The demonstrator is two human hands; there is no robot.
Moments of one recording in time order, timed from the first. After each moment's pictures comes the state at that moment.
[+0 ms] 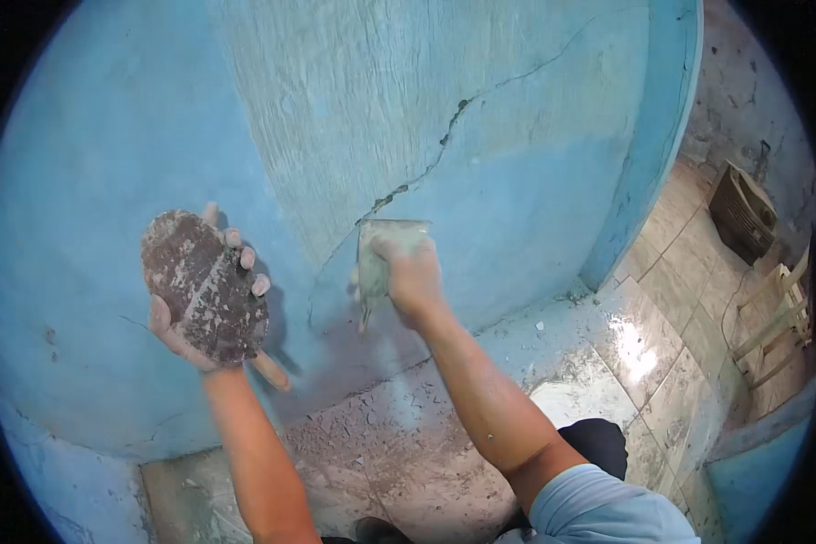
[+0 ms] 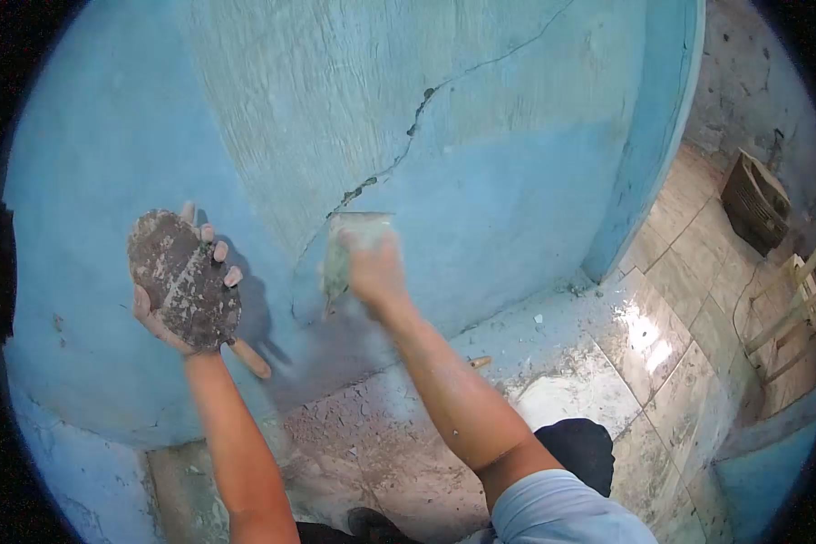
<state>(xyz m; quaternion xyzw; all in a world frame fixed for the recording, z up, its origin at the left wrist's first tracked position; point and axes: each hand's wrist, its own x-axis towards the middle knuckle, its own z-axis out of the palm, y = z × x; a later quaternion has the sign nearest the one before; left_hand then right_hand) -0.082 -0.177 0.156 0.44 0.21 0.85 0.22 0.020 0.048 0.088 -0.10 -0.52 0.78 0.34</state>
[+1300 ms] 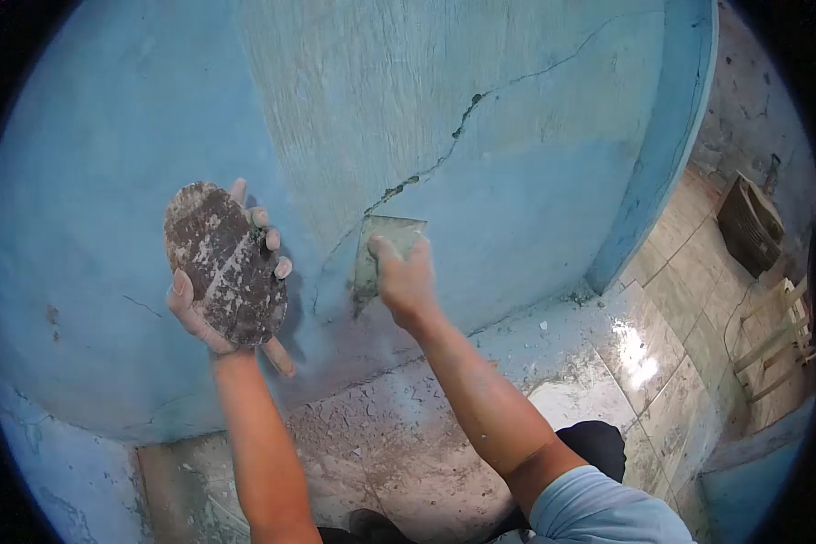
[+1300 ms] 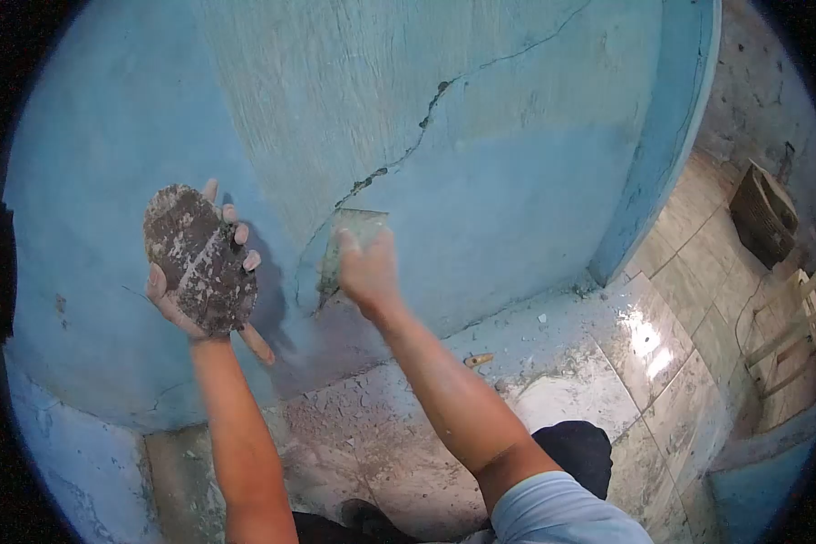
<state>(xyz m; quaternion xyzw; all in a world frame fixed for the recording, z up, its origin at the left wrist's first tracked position) -0.068 -0.171 0.159 0.46 0.20 0.83 0.24 0.006 0.016 0.067 -0.17 -0.64 0.60 0.45</state>
